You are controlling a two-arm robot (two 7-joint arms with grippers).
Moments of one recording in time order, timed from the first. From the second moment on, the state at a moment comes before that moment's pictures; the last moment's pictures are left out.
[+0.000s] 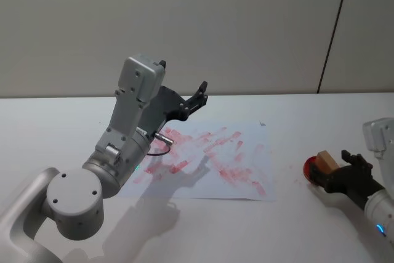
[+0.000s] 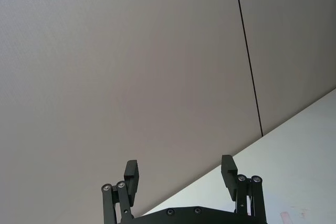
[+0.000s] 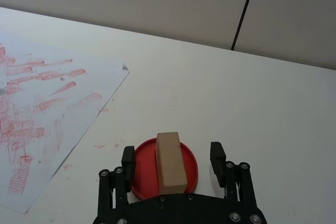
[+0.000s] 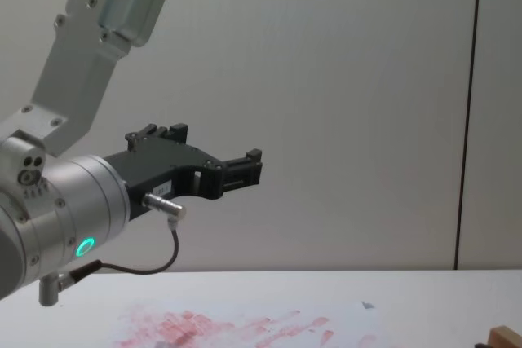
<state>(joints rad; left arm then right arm) -0.24 0.38 0.45 -1.63 -0.20 0.01 -0.01 0.02 0.32 -0.23 -1.53 0.21 0.25 0.11</state>
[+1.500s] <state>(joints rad) -0.24 0.38 0.45 -1.63 -0.20 0.01 -0.01 0.09 0.25 -0.27 -1.57 0.23 0.21 0.21</state>
